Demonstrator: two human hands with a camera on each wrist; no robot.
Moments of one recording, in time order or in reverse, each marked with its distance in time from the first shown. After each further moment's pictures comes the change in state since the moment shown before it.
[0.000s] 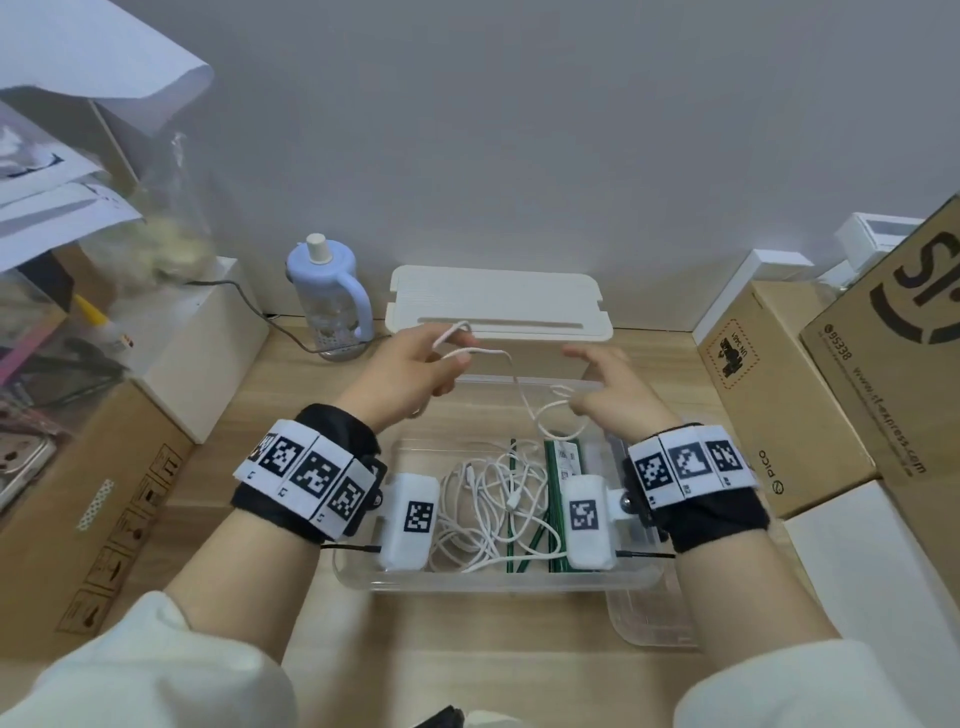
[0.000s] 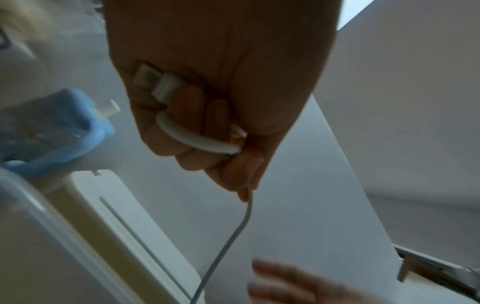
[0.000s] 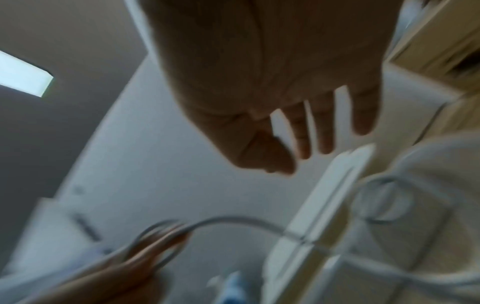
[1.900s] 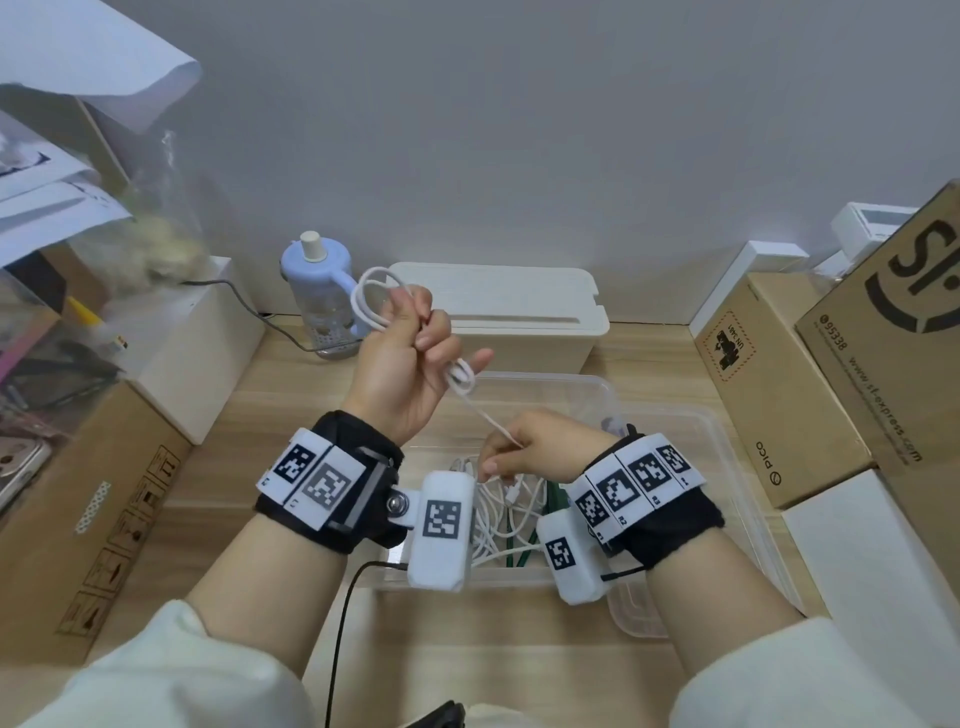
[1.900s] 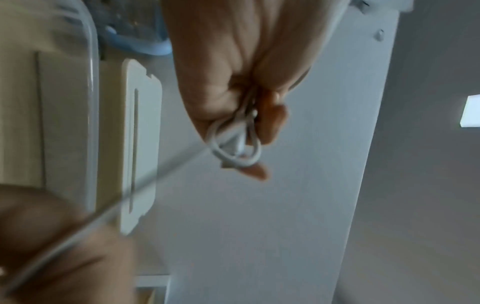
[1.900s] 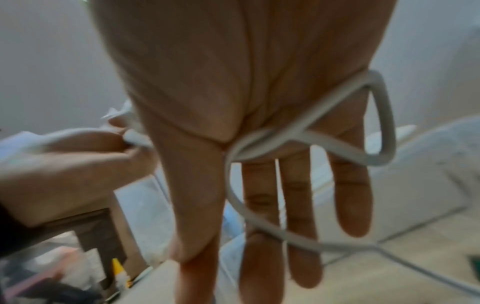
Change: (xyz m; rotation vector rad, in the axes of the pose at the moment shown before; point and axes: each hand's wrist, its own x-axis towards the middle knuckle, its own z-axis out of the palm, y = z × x) left_hand -0.001 0.011 0.017 -1.169 0.010 0.041; right_hand -0.012 -0.015 0.042 -0.239 -0.607 -0.208
